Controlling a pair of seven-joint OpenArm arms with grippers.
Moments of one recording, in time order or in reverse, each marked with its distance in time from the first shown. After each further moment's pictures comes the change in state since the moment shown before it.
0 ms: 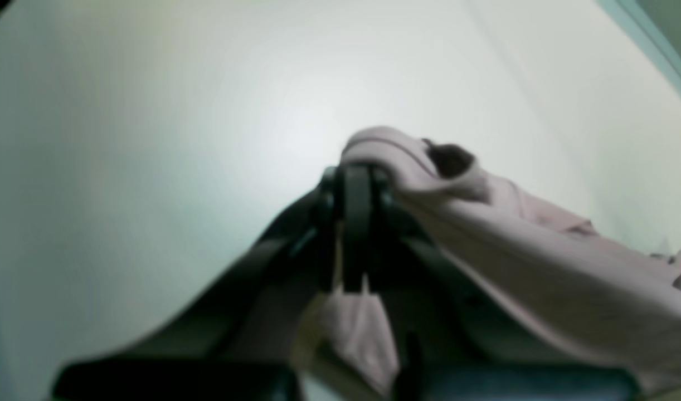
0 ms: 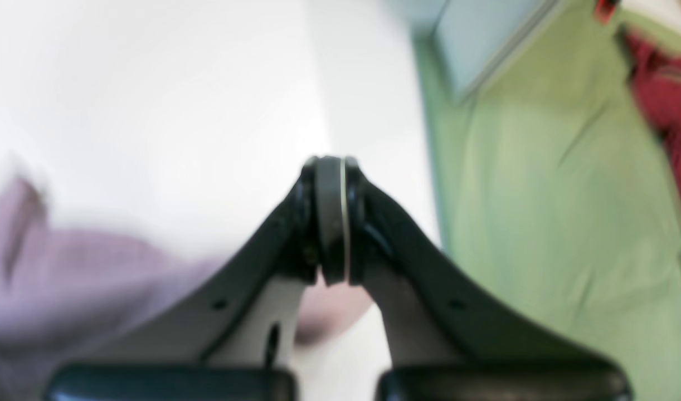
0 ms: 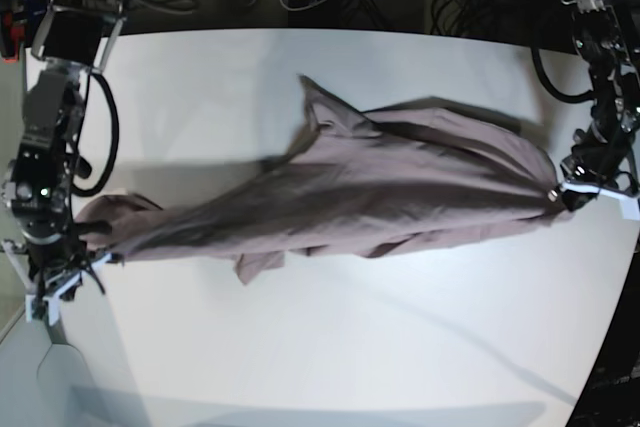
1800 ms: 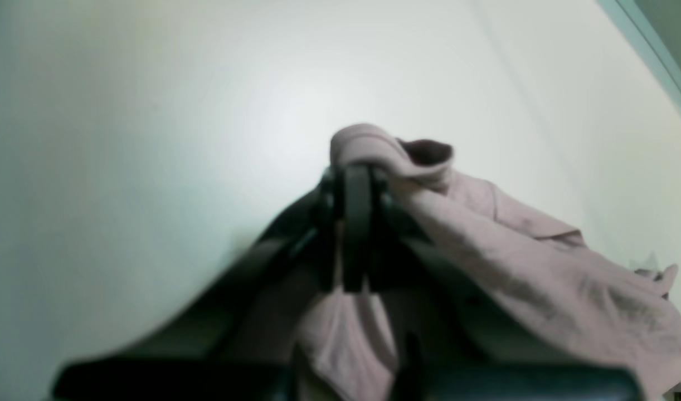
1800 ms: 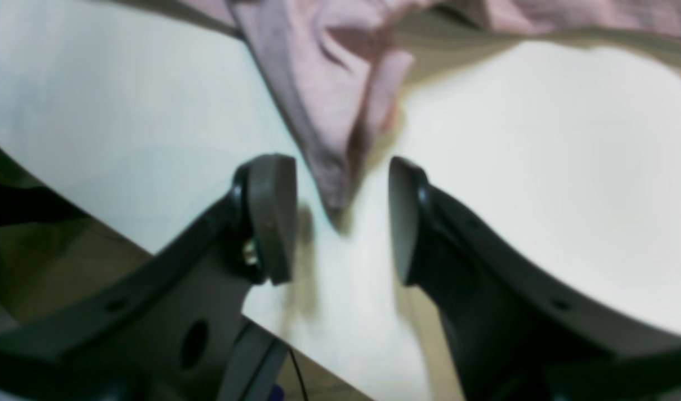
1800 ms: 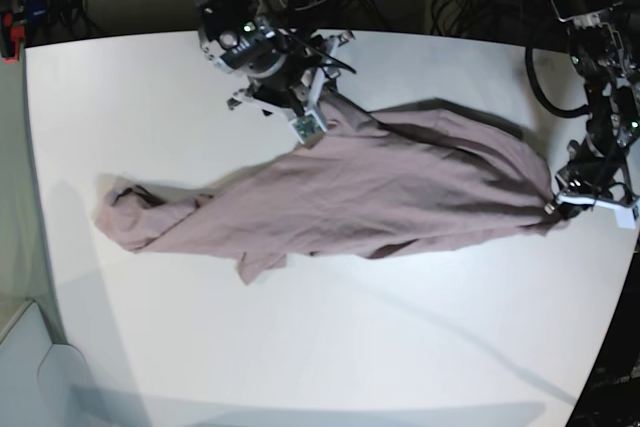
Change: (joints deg) left arm -4.1 0.8 0.7 -4.8 0.2 0.1 -0.3; right arm -28.1 -13.6 -38.6 6.4 -0.2 0.0 -8.2
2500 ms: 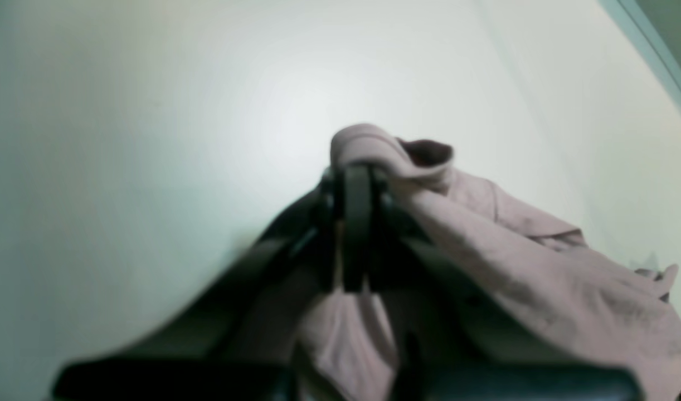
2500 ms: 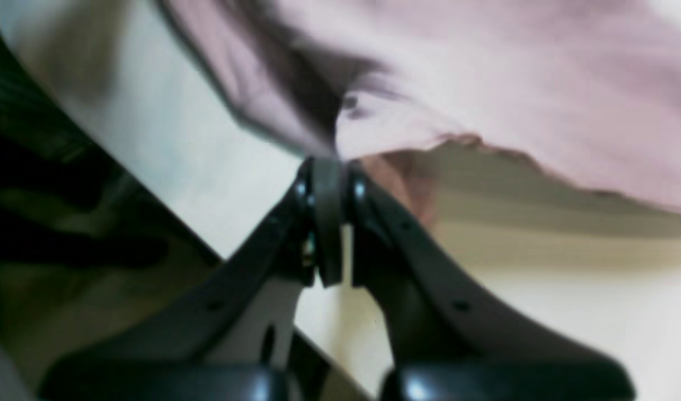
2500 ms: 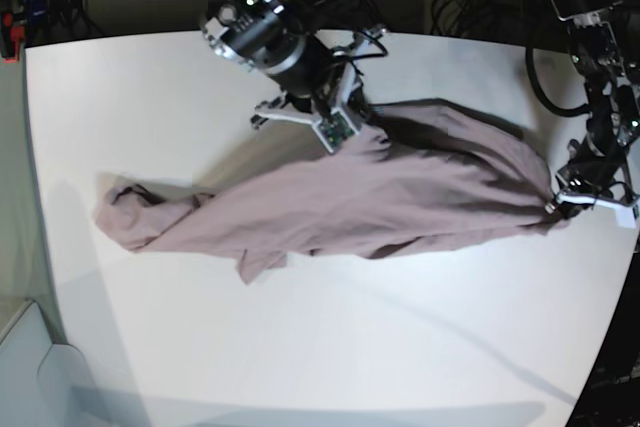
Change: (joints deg) left arm 0.2 0.0 -0.2 0.2 0.0 0.0 0.0; right arm -0.8 0.2 -7.7 15.4 0.0 0.0 0.5
